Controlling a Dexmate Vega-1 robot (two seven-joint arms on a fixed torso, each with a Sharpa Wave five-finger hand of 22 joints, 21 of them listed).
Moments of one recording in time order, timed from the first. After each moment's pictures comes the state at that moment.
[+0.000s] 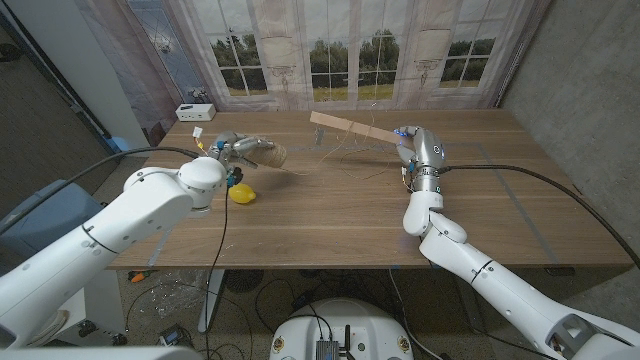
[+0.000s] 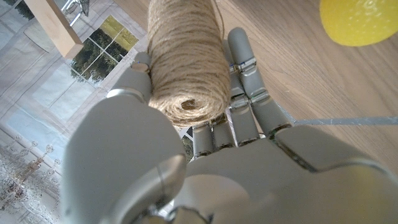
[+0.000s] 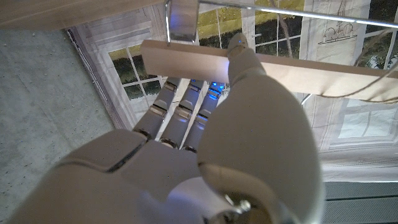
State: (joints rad) left arm 0.96 0.93 0.31 -2.21 -0.66 0.74 0.66; left_hand 0.94 -0.07 0.54 -0.18 0.20 0.82 0.07 0.33 0.36 0.68 0.04 0.67 0.34 1.02 0.02 0.30 0.46 0.83 -0.07 1.09 0.17; right arm -0.89 -0.49 -0.62 -1.65 -0.46 -0.41 -0.81; right_hand 1.28 0.10 0.18 -0.15 0.20 1.03 -0.14 0.28 0.24 0.86 -0.11 0.58 0.28 0.81 -0.09 0.28 0.69 0.48 -0.01 0.53 0.20
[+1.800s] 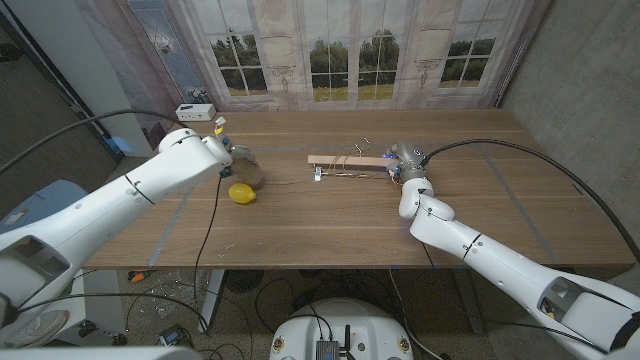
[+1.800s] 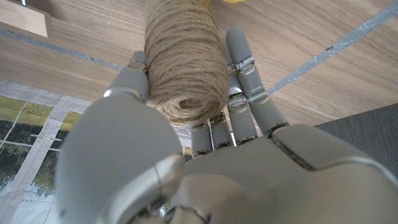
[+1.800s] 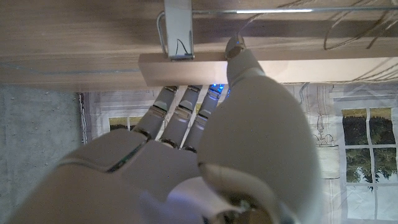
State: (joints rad) left arm 0.55 0.90 0.64 -2.01 -0.33 1.23 0.36; left_hand 0.94 -0.06 0.54 -0.18 0.19 0.82 0.06 0.29 0.35 0.69 0.04 0.64 0.36 1.00 -0.01 0.29 0.52 0.79 -0.07 1.10 0.18; right arm -0.70 -0.52 -0.80 -1.61 -0.37 -0.70 -0.43; right_hand 1.28 0.10 0.19 -0.15 0.19 1.01 -0.12 0.26 0.24 0.86 -0.11 0.58 0.28 0.76 -0.08 0.24 0.69 0.45 -0.01 0.54 0.20
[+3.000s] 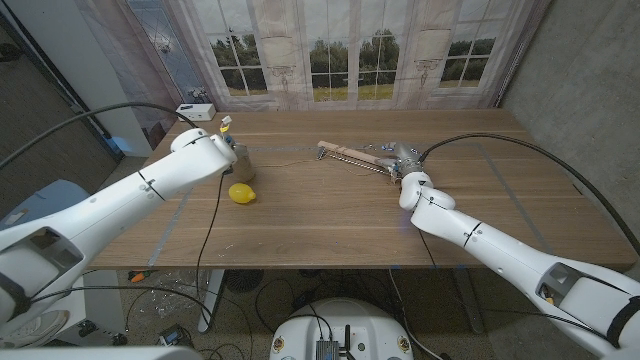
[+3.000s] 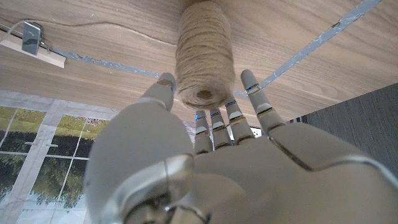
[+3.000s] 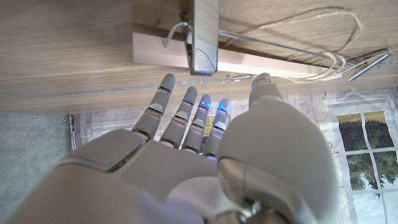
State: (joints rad) left arm 0.54 0.87 0.68 -1.98 -0.20 1.20 0.34; left_hand 0.88 0.07 0.42 -0.09 0.18 0.26 -0.02 0.17 0.21 0.23 0.02 0.20 0.33 0.31 0.04 0.19 0.33 0.18 0.15 0.85 0.17; right arm -0.65 -0.54 -0.81 -1.58 -0.26 -0.64 -0.39; right_hand 0.92 0.08 0.09 0.01 0.21 0.52 -0.11 0.19 0.20 0.42 -0.05 0.33 0.26 0.44 -0.04 0.19 0.55 0.33 0.08 0.50 0.19
